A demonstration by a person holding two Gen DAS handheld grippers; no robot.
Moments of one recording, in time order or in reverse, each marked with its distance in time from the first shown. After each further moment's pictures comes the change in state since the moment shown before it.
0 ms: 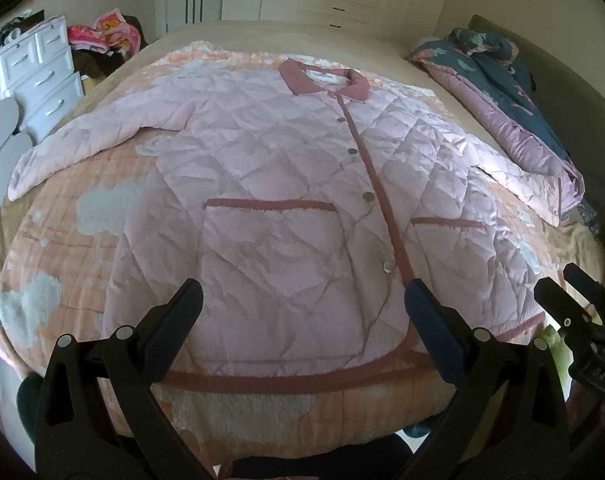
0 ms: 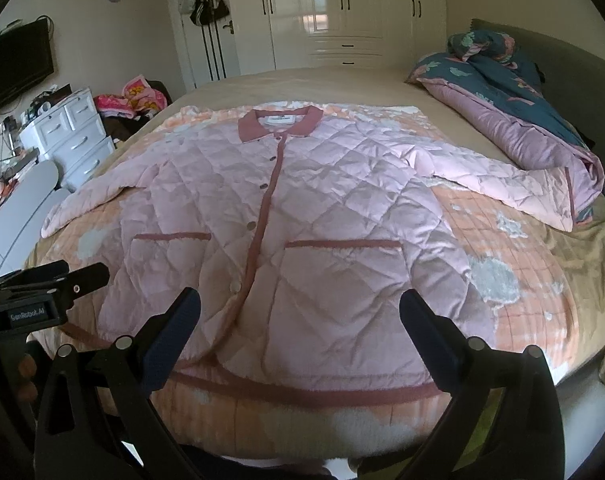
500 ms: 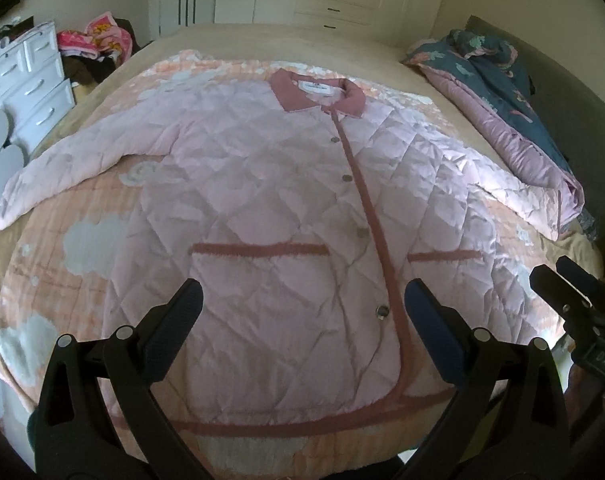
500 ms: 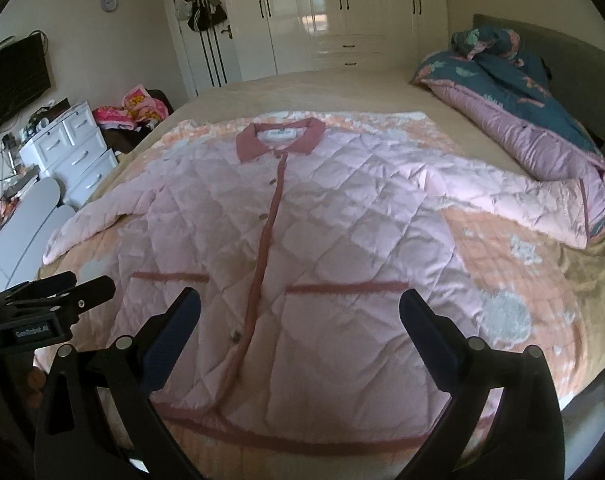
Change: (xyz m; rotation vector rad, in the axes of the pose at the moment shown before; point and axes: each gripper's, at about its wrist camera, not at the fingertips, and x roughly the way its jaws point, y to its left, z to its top) left arm 0.027 -0.002 0.048 -0.039 0.093 -0.048; right arm 0.024 -0.010 0.054 0.026 -0.010 0.028
